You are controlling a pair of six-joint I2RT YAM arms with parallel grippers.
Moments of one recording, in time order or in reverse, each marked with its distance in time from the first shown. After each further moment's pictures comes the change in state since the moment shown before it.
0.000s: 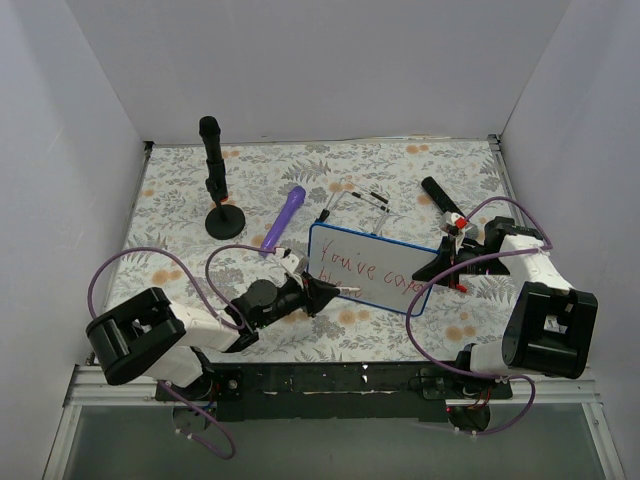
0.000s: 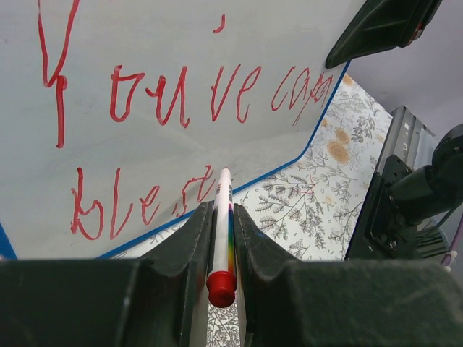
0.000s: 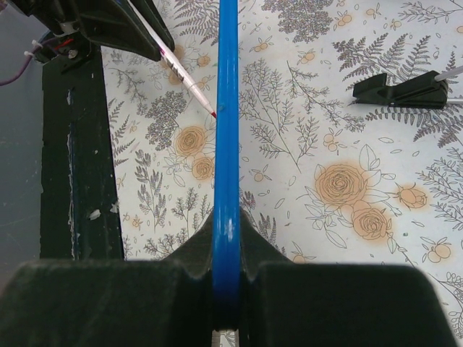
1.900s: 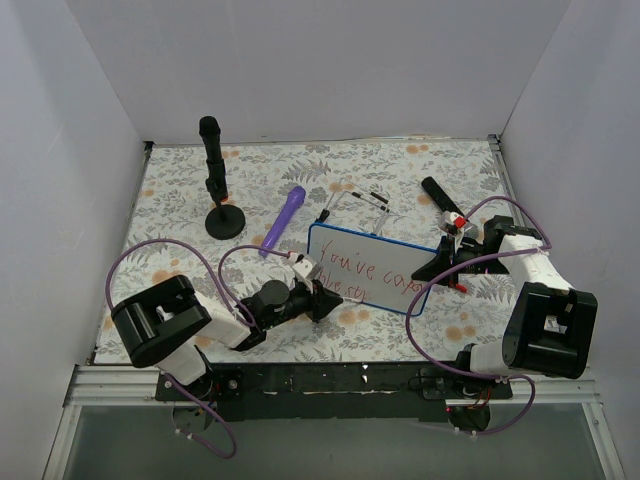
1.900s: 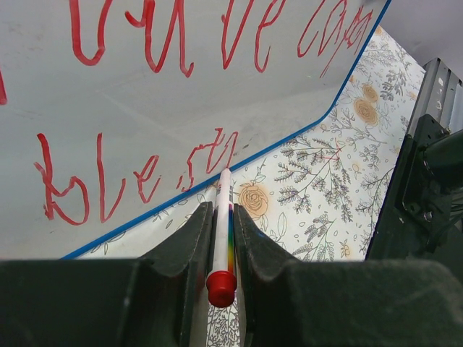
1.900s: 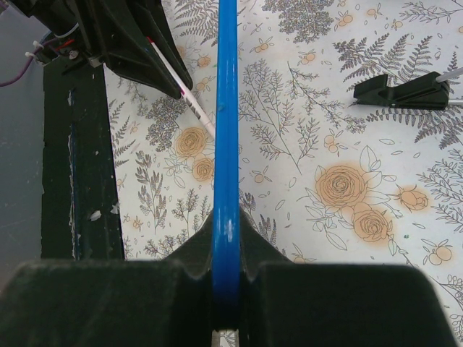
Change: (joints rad) left arm -0.011 0.163 0.031 0.012 0.023 0.042; right arm 0.011 -0.003 0.000 0.023 0.001 0.034
